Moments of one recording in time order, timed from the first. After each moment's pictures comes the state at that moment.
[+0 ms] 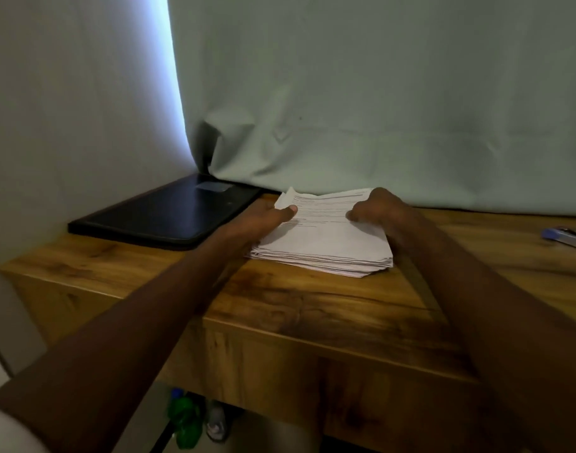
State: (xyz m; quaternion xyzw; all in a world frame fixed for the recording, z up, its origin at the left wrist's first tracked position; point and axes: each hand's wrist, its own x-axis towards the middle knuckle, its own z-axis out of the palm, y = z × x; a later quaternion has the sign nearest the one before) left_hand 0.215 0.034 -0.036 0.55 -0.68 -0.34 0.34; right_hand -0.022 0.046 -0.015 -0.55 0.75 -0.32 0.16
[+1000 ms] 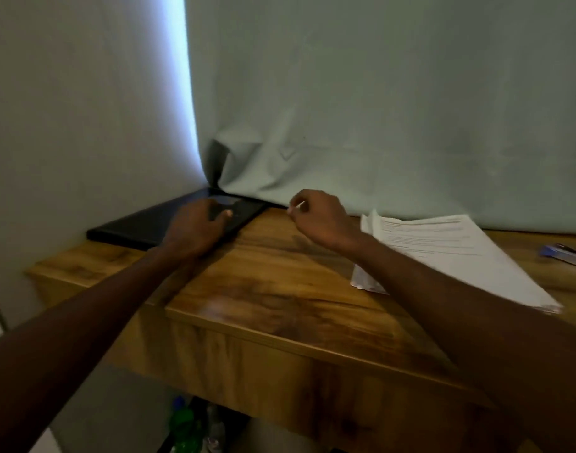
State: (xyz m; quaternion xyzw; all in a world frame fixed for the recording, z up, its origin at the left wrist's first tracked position) left_hand 0.307 0.050 -0.035 0.62 -0.69 0.00 0.37; right_hand 0.062 0.075 -0.009 -0.73 0.56 -0.38 0.08
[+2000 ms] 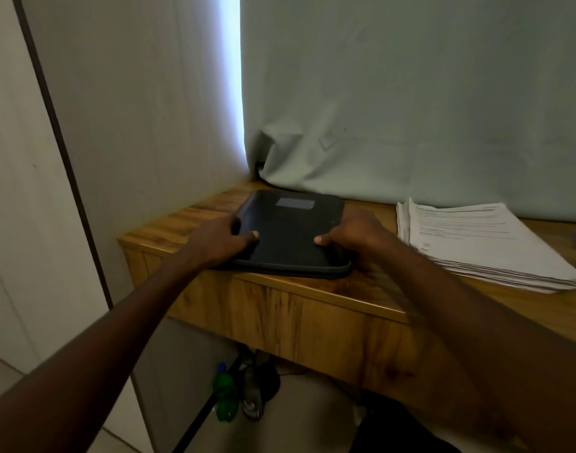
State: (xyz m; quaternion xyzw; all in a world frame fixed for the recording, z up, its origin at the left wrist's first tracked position) left_hand 0.368 0.145 -0.051 0.65 -0.71 -0.06 0.26; right_hand 0.106 0.130 -0.027 -0.69 0.67 -0.25 0.12
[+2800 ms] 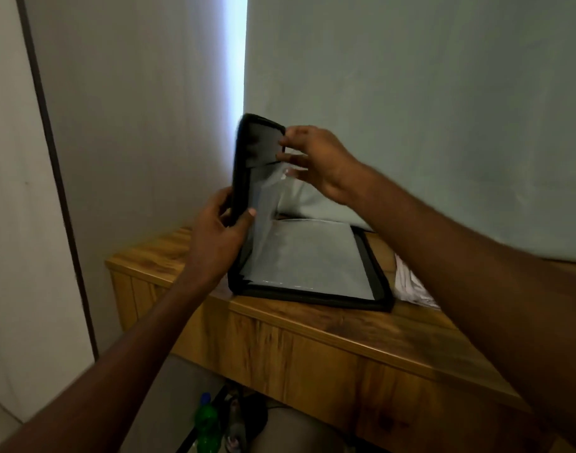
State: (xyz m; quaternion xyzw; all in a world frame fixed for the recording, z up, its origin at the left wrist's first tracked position) left_hand 0.335 0.159 -0.024 0.39 -0.63 -0.13 0.66; right_hand 0.162 0.114 0.111 -0.63 0.34 -0.54 0.44
